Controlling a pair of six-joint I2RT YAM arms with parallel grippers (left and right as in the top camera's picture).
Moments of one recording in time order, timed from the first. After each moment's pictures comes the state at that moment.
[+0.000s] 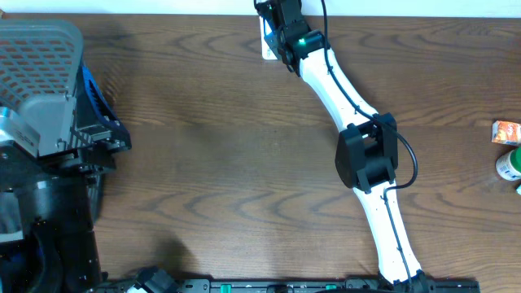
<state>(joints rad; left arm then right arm) -0.68 0.78 1.46 -0.40 -0.87 0.09 0.42 2.60 2.43 -0.59 0.27 -0.32</state>
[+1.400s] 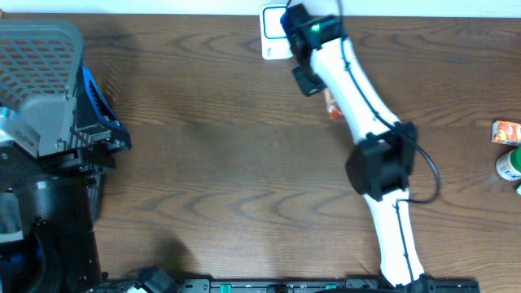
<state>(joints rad) -0.68 0.78 1.46 -0.40 -0.87 0.09 0.40 2.41 2.46 -1.53 0.36 0.08</state>
